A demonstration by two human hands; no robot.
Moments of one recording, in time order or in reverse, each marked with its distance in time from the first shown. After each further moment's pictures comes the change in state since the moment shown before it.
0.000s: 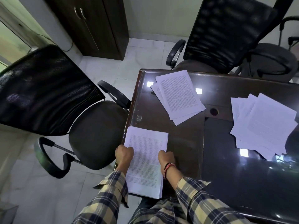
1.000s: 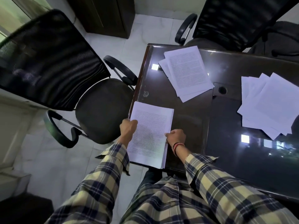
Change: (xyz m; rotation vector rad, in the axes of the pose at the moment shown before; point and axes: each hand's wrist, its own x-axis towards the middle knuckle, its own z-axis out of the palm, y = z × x) left_hand -0.019 -0.007 -0.023 -0.202 -0.117 0.029; right_hand 0.002 0.026 -0.025 -0.451 0.110 -0.280
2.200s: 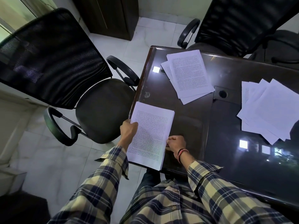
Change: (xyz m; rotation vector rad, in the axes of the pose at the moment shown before) left_hand 0.002 -0.018 0.008 -0.070 -0.016 0.045; right_hand -0.007 0.025 0.001 0.313 -0.159 0.042
